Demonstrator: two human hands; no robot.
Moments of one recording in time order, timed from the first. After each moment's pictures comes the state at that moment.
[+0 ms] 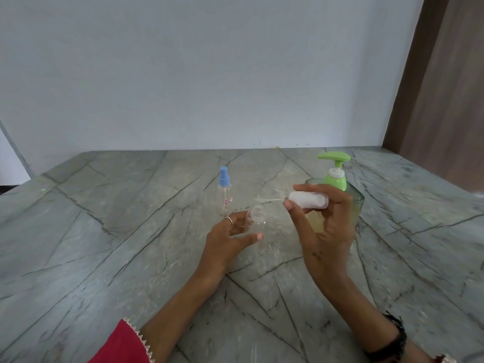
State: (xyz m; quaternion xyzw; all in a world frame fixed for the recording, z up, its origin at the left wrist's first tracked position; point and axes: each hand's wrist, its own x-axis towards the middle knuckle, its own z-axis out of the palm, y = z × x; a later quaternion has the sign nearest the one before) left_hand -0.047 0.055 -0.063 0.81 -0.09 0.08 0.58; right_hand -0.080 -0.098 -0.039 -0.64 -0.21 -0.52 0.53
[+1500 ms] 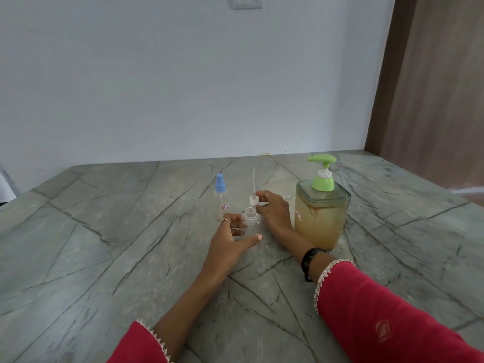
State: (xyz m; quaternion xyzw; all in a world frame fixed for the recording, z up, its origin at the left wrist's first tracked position) left_hand -0.043 0.053 -0.069 0.81 -0.09 0.09 0.57; right_hand 0.031 -0.074 -0.070 -0.81 0.00 -0.18 0.56
